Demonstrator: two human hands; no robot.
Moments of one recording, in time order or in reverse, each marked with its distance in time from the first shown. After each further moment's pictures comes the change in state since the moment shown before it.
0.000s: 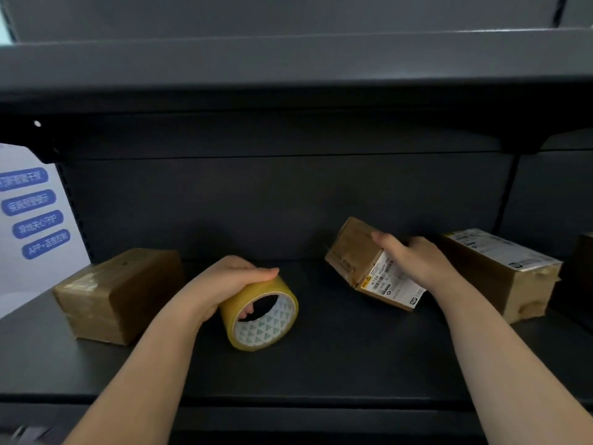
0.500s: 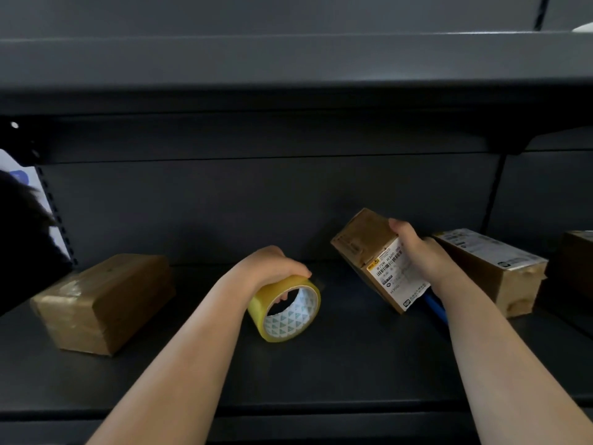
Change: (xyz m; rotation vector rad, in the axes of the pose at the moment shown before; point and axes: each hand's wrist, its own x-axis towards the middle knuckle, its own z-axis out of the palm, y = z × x) left_hand 0.035 0.048 0.038 0.351 -0.057 -0.014; right_hand 0.011 0.011 -0.014 0.263 0.027 0.168
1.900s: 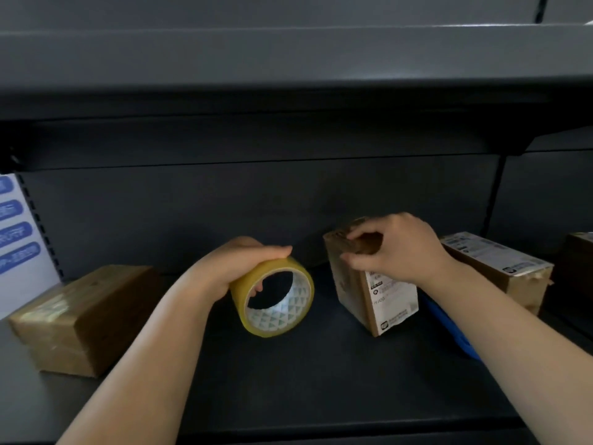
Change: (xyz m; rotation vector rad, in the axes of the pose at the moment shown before) left_hand -0.002 -0.023 -0.031 -0.408 -0.031 0.222; right_hand -0.018 -0.035 0.012 -0.761 0.082 -0.762
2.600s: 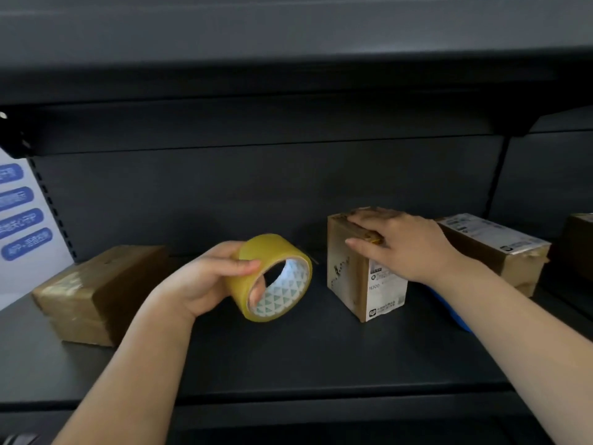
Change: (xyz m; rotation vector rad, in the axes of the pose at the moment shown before) left_hand -0.037 -0.044 -0.012 -0.457 -0.415 0.353; right_hand -0.020 0.005 0.009 -0.147 -0.093 -0.068
